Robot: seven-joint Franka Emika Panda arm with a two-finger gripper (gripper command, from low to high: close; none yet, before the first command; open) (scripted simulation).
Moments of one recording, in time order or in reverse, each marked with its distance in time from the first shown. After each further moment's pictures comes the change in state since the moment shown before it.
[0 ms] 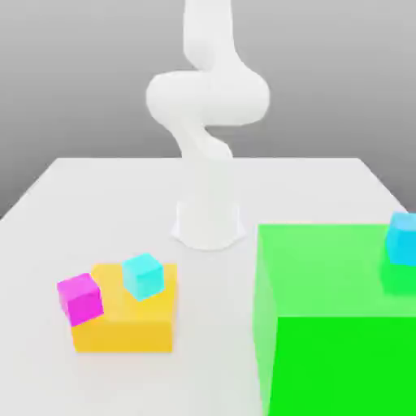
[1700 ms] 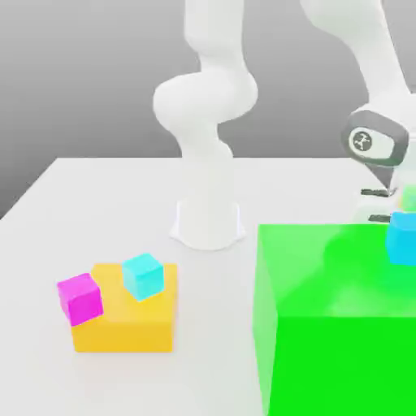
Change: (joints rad) arm 0.731 0.846 0.144 -0.388 -0.033 0.468 -2.169
